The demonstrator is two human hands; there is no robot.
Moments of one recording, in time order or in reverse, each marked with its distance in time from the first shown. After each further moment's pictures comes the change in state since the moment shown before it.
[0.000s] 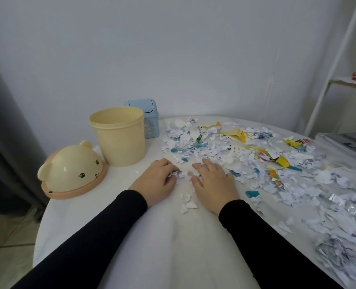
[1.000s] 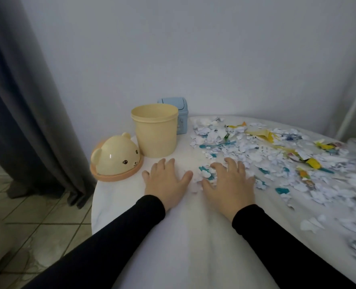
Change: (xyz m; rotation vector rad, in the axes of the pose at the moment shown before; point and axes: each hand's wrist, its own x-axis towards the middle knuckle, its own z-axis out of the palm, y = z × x) left_hand -0.057 0.008 -0.024 0.120 0.044 -0.552; right_hand -0.033 -0.052 0.002 -0.027 0.097 0.085
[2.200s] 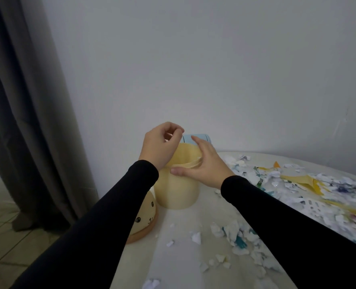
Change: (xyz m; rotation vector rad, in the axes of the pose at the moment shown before) left_hand 0.146 -0.014 -0.119 -0.730 0.447 0.213; right_hand 0.170 -0.097 -0.025 0.790 -0.090 -0.409
